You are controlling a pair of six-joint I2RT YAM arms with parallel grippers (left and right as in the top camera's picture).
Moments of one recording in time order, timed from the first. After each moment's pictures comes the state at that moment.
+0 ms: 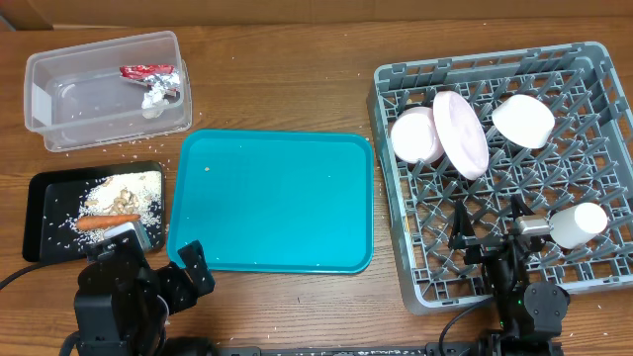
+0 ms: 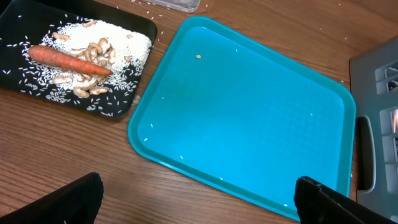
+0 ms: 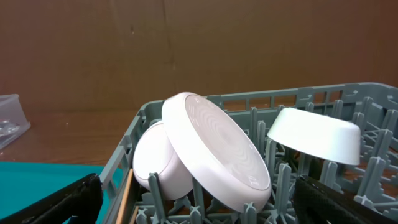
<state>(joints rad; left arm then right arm) -0.01 0.53 1.01 -1.26 -0.06 -0.42 -0.06 0.01 0.02 -0.02 -0.18 0.09</state>
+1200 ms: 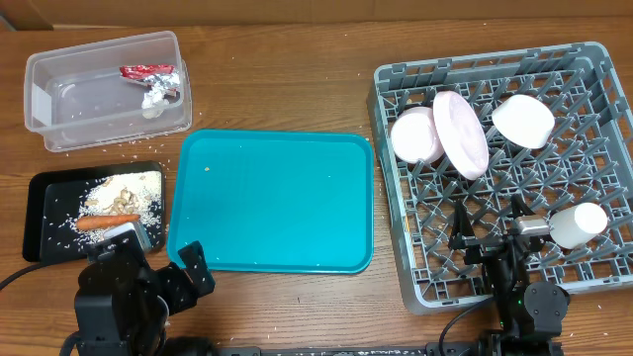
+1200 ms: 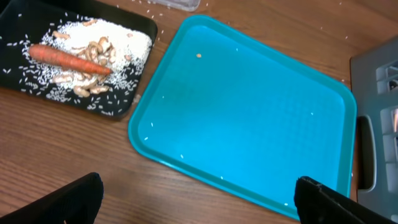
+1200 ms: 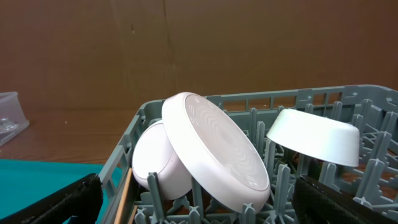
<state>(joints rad) -0.01 0.53 1.01 -1.27 -0.06 -0.42 -0.06 0.01 0.02 -0.02 -0.18 0.08</state>
